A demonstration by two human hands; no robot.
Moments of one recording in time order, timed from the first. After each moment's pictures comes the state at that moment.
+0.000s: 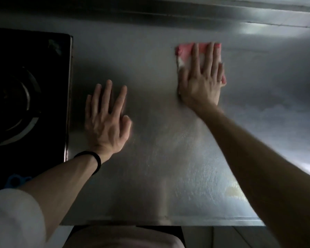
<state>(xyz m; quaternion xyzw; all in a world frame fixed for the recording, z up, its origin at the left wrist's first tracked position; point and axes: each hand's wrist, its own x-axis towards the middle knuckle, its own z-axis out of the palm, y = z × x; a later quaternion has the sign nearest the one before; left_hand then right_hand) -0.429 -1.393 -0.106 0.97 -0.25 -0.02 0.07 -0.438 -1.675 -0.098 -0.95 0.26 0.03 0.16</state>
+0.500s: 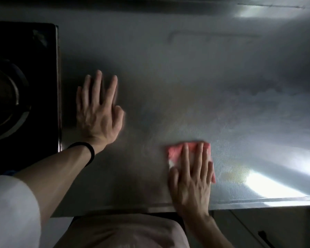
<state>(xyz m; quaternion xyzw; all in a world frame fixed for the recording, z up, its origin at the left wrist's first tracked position) -0.431 -1.395 -0.096 0.97 -0.25 -0.02 0.07 -0.698 -1.543 -0.085 -0.94 0.28 0.12 0.17</state>
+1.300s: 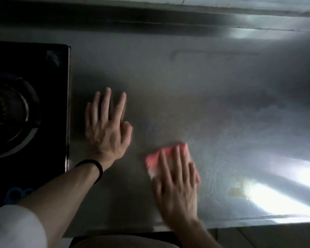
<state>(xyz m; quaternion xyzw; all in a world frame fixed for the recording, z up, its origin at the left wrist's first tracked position) -0.430 -1.394 -0.100 0.96 -0.25 -0.02 0.09 -0.650 -1.513 -0.085 -0.96 0.20 0.10 0.15</state>
